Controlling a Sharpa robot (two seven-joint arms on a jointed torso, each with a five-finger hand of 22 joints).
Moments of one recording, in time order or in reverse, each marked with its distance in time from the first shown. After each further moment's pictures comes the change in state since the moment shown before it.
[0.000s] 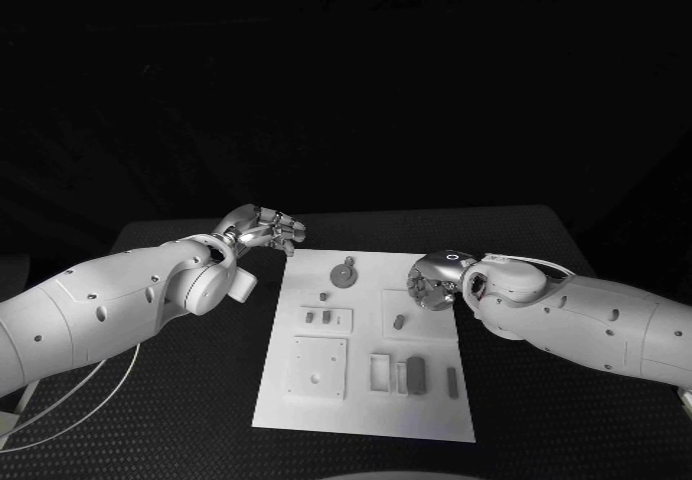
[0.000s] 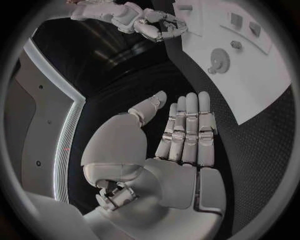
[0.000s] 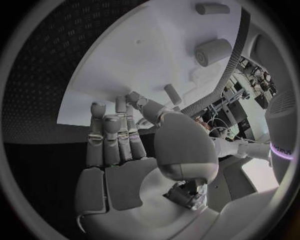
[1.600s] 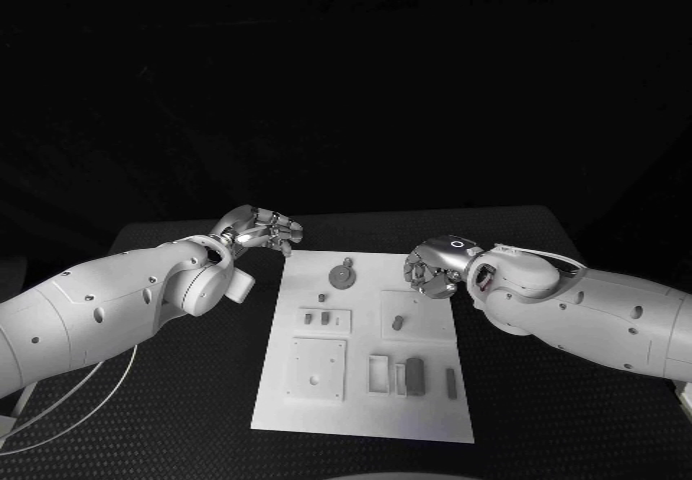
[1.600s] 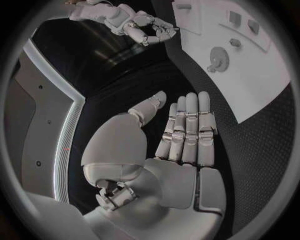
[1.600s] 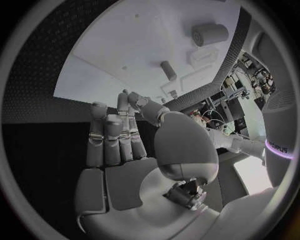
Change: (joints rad) left arm 0.001 0.001 0.000 -0.009 0.000 0.001 0.001; left_hand -0.004 0.004 -0.003 0.003 0.000 0.000 0.000 0.004 -0.002 0.000 0.000 0.000 0.000 0.003 0.003 0.000 0.006 0.008 0.000 0.000 0.000 0.000; right arm 0.027 -0.064 0.027 0.109 -0.011 -0.086 -0.010; right_hand -0.004 0.007 0.029 0.001 0.001 0.059 -0.028 0.037 0.016 0.100 -0.025 -0.032 -0.008 0.063 -0.025 0.000 0.005 -0.002 0.062 -0.030 0.022 0.000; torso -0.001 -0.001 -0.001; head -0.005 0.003
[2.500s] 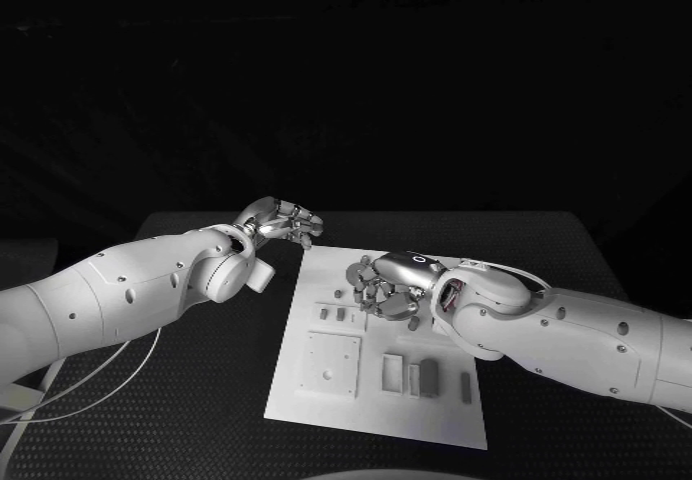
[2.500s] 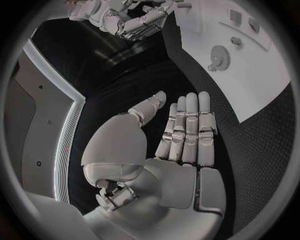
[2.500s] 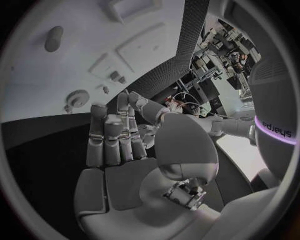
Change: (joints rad) left arm 0.006 0.008 0.000 -0.007 0.000 0.000 -0.001; left_hand 0.000 0.000 -0.003 0.003 0.000 0.000 0.000 0.000 -0.001 0.000 0.000 0.000 -0.001 0.000 0.000 -0.004 0.004 -0.007 0.000 0.000 0.000 0.000; right arm -0.019 0.126 0.008 0.133 0.164 0.002 0.049; right_hand 0.000 0.000 0.002 -0.003 -0.001 0.000 0.001 0.000 0.000 0.000 0.000 -0.007 0.001 -0.002 -0.002 0.000 0.000 0.000 0.001 0.002 0.000 0.000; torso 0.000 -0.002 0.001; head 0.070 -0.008
